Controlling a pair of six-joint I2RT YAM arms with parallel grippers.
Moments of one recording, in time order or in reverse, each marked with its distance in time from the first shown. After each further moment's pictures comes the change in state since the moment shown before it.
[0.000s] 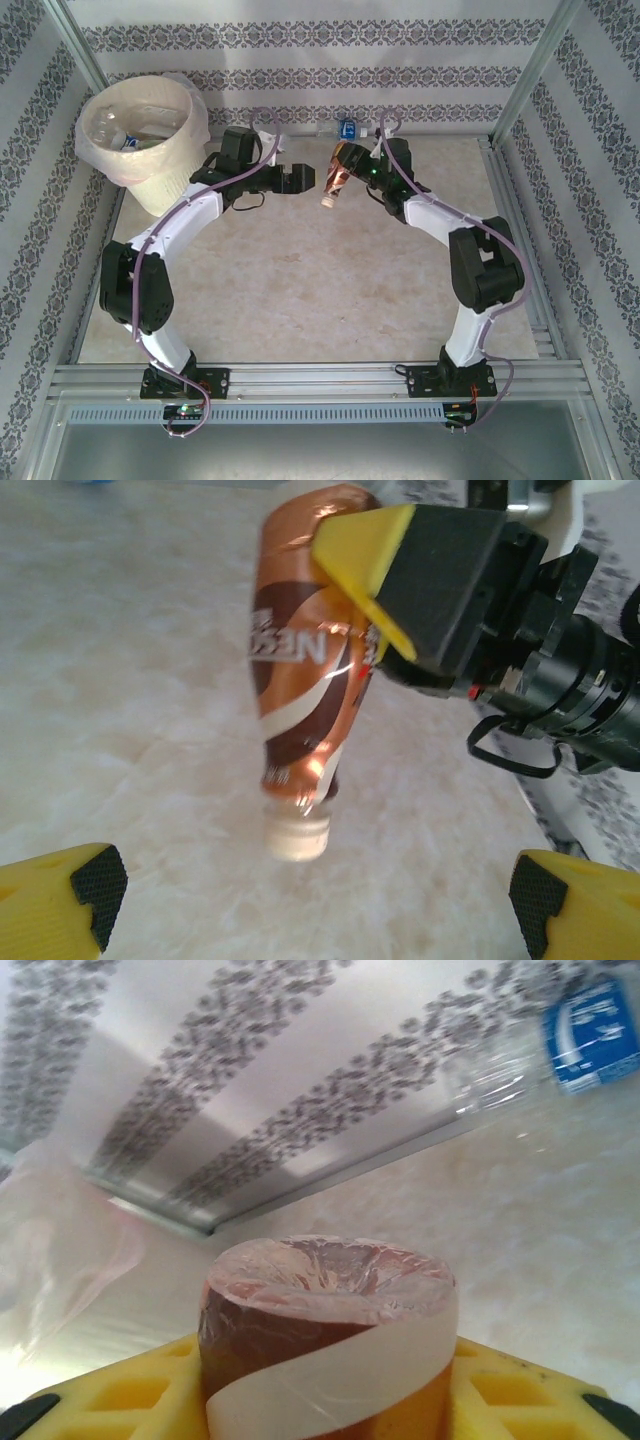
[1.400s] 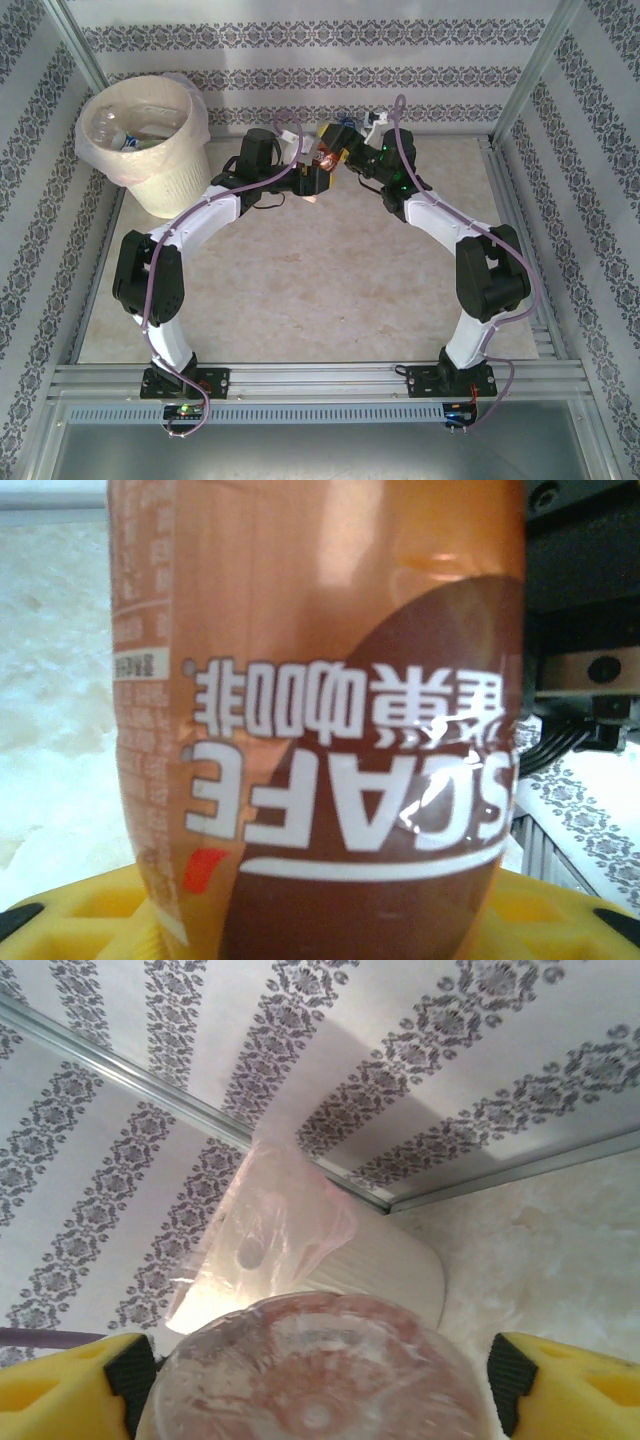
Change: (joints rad) left arm -0.072 0.074 -0.006 0.221 0.065 -0.006; right arm 0.017 -0.040 0.063 0.131 -0.202 0.206
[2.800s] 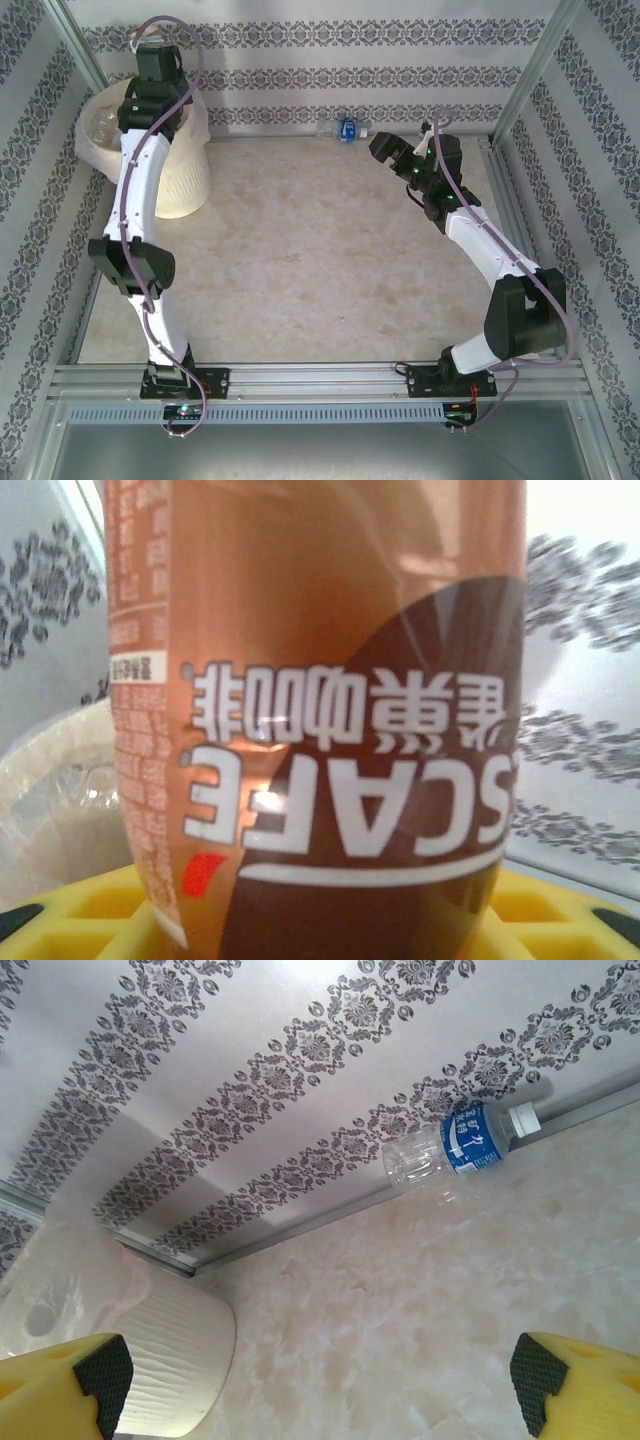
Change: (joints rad) left arm 0.395 0.188 0.888 -0.669 -1.125 0.183; right arm -0.159 -0.285 -0.153 -0.373 0.225 -0.278
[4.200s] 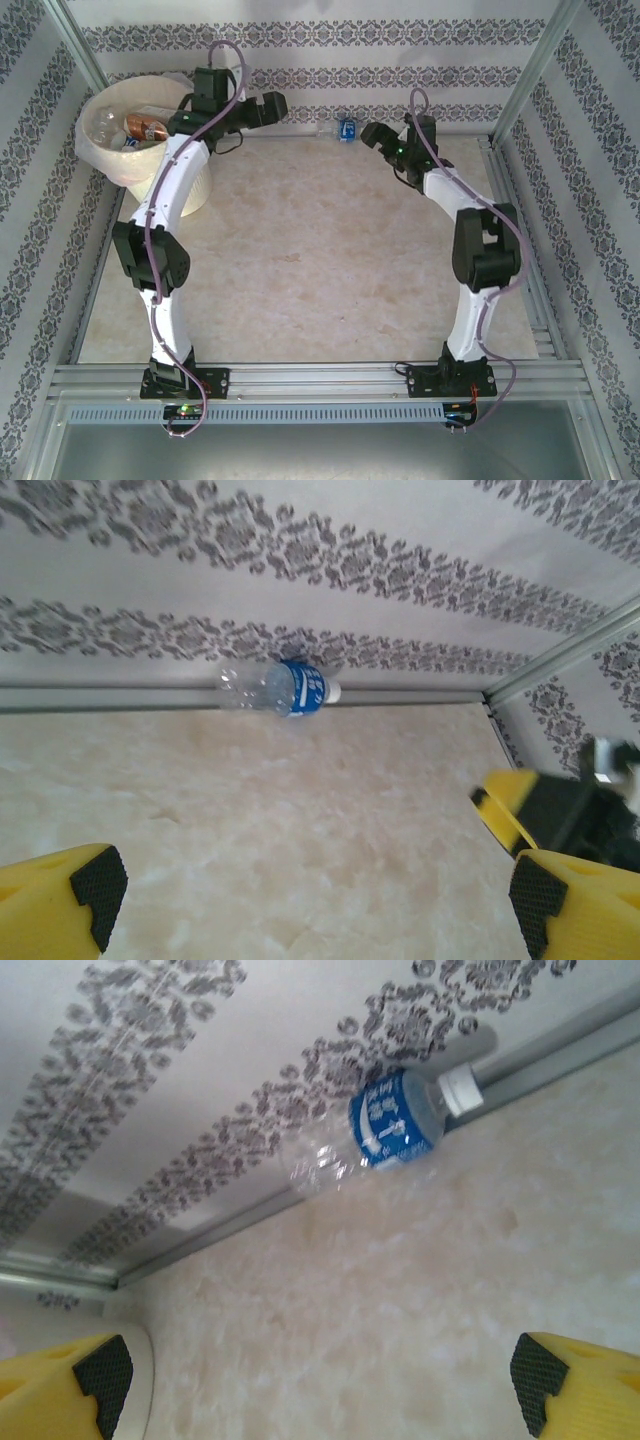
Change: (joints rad) left arm -0.171 0.032 -0.215 0.176 0.793 -0.242; right arm -0.056 0.550 0.439 -0.073 -0.050 0.023
